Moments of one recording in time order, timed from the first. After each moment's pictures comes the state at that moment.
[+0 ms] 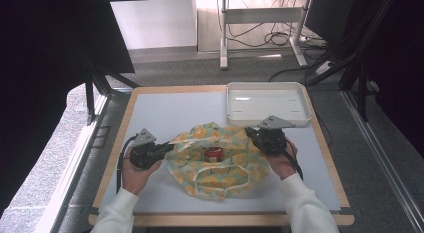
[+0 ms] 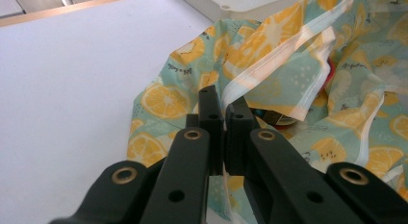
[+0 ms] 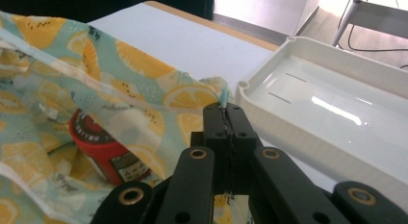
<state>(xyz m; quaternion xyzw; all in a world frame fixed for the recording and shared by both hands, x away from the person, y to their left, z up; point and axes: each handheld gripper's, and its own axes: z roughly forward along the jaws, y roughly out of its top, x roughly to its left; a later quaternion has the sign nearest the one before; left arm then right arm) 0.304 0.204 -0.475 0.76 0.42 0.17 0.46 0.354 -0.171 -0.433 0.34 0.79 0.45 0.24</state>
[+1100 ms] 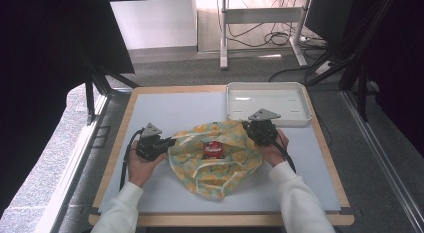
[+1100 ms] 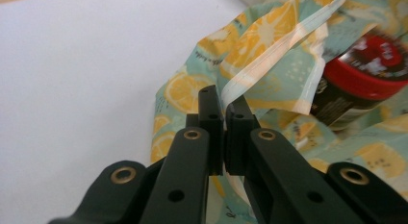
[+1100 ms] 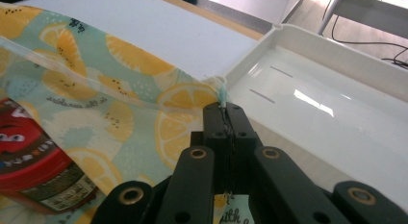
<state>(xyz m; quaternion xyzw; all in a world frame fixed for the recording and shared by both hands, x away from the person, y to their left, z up) 0.340 0.201 -0.494 0.77 0.45 0.17 0.42 0.399 -0.156 -0.462 0.35 0.81 0.40 0.26</state>
